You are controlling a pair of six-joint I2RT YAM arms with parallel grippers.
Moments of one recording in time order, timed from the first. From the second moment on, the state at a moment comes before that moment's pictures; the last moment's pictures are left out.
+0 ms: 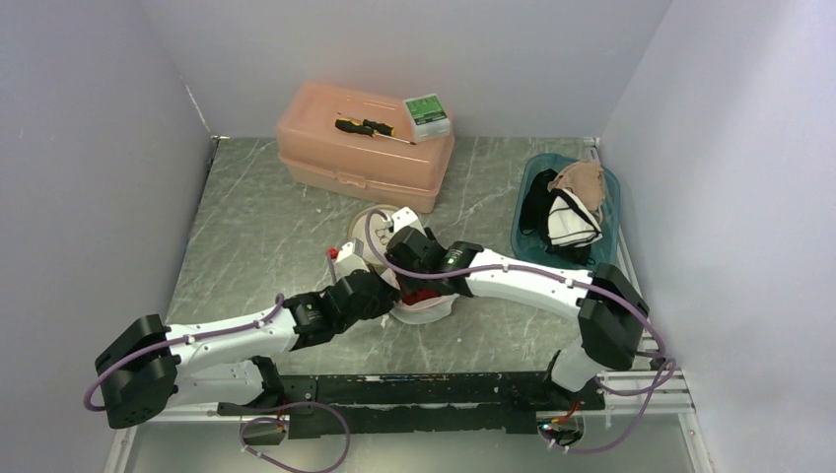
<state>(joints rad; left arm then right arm) -1.03 1.12 0.55 -0.03 -0.37 -1.23 1.03 1.57 1.15 -0.50 0.40 0.31</state>
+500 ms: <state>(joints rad) -1.03 1.08 0.53 -0.04 -0.39 -1.24 1.03 1.59 1.15 -0.45 0.52 0.28</state>
